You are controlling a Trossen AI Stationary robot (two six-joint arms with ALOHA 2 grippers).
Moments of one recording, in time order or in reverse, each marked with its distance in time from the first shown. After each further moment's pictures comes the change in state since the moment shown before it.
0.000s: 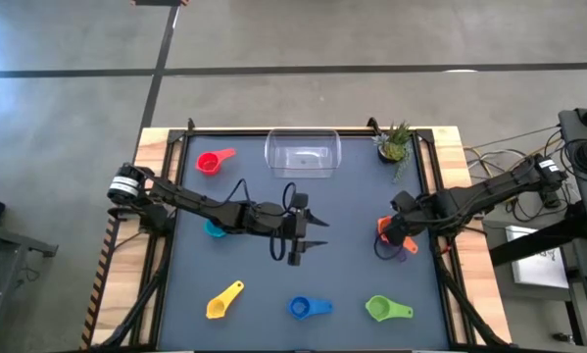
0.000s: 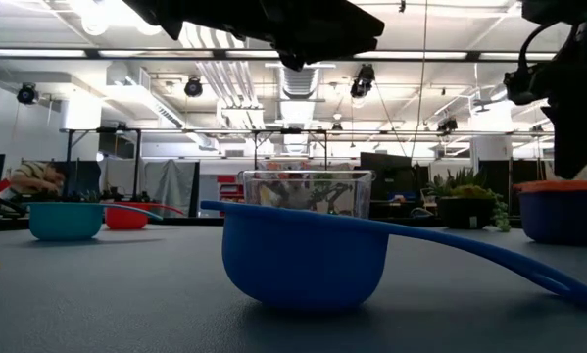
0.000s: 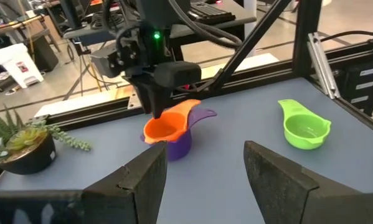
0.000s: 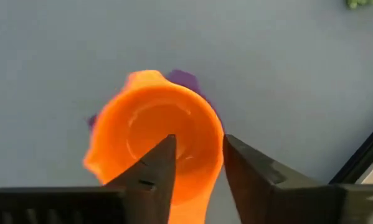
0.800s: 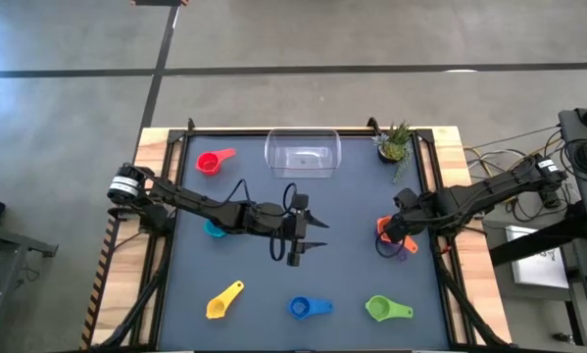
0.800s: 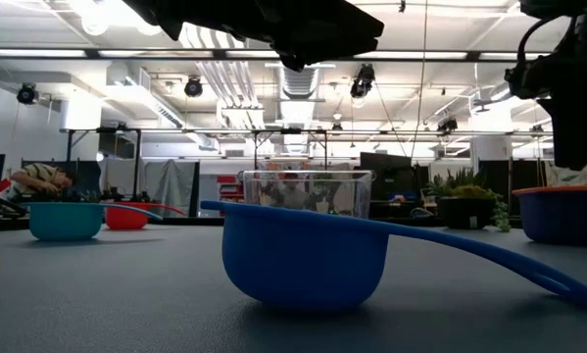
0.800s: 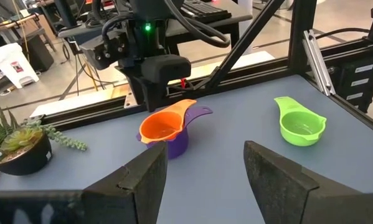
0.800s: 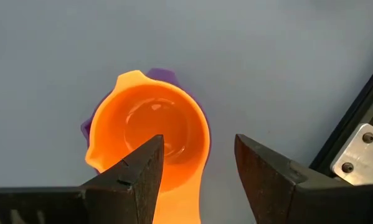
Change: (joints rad) left arm 0.000 0.000 0.000 -0.009 0.011 0.005; right arm -0.002 0.021 0.049 -0.094 0.001 0.118
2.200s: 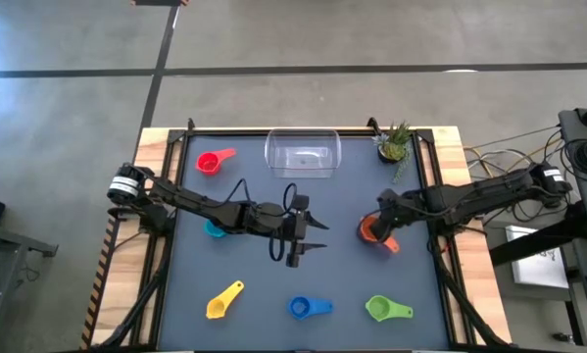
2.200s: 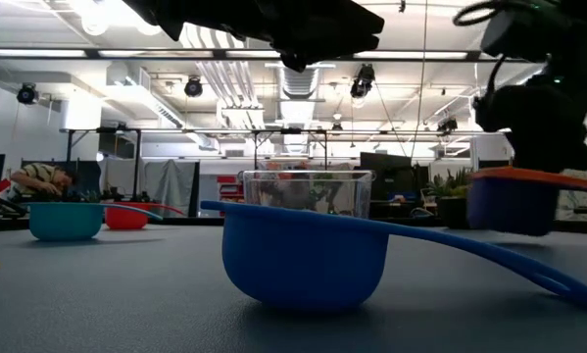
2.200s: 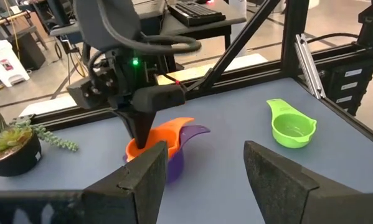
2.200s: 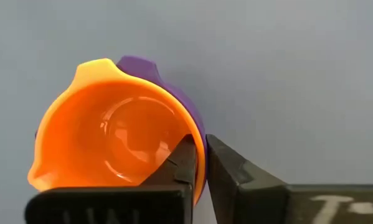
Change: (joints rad) left arm 0.000 -0.004 0.000 -0.001 0.026 -0.024; right arm -0.224 0.006 -0.197 0.525 -0.125 -0.353
